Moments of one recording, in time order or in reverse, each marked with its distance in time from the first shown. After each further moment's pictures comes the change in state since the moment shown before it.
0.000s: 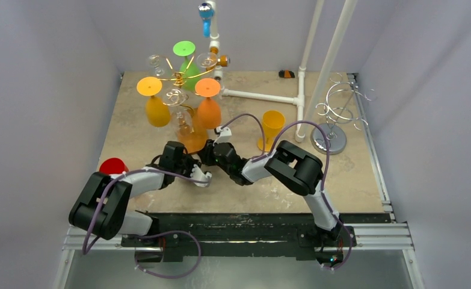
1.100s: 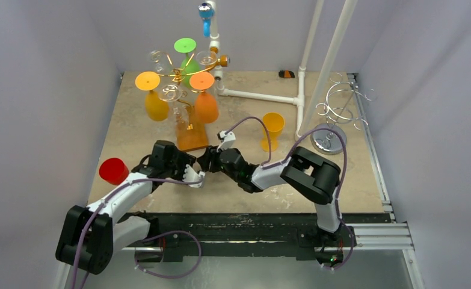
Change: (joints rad) left arm 0.056 -0.241 0.040 -0.300 0.043 -0.057; right arm 0.045 -0.144 -0.138 0.018 -0.020 -0.023
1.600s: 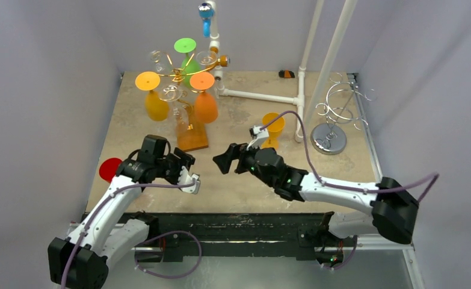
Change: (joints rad) left arm 0.000 -0.201 0.212 -0.509 0.291 0.041; right arm 0.032 -0.674 -0.238 -0.371 0.030 0.022
